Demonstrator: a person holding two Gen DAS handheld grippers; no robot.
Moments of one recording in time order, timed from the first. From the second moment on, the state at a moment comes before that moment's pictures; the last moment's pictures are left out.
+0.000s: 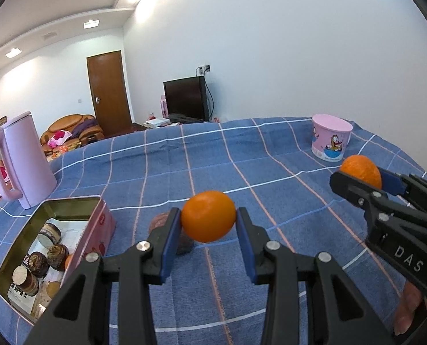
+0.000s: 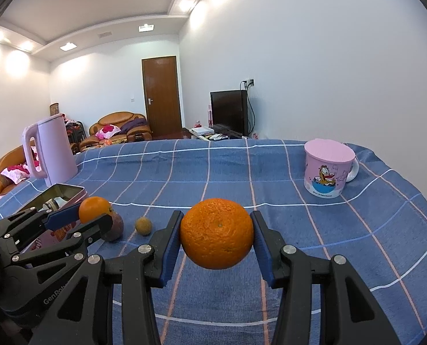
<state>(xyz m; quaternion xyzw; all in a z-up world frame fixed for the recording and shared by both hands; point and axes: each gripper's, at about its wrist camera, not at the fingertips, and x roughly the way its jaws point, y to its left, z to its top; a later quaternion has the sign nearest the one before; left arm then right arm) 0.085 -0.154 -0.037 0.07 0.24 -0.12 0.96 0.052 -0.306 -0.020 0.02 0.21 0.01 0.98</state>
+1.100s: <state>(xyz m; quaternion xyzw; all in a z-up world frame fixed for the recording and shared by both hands) 0.066 -0.144 -0.029 0.06 0.20 -0.11 0.97 0.034 -0.293 -0.012 -0.01 0.16 0.01 0.99</state>
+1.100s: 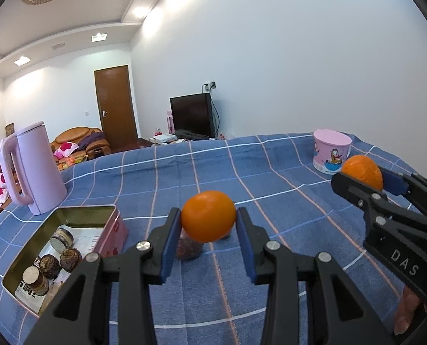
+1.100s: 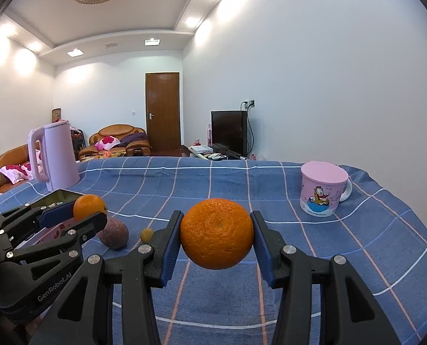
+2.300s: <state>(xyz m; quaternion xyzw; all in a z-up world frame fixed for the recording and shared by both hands) 0.063 -0.059 -0.027 0.03 0.22 -0.06 0.97 0.065 -0.201 -0.016 -0.03 0.19 0.10 0.98</state>
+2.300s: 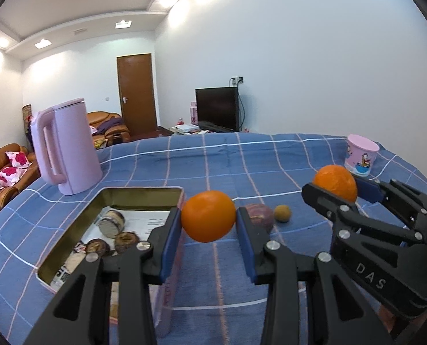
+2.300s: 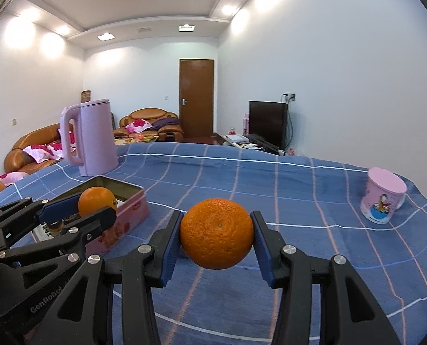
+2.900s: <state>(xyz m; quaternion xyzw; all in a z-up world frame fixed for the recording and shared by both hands) 0.072 0.006 -0.025 0.01 0.23 0.01 0.97 0.085 -0.133 -0.009 -0.06 0.19 0.16 0.97</state>
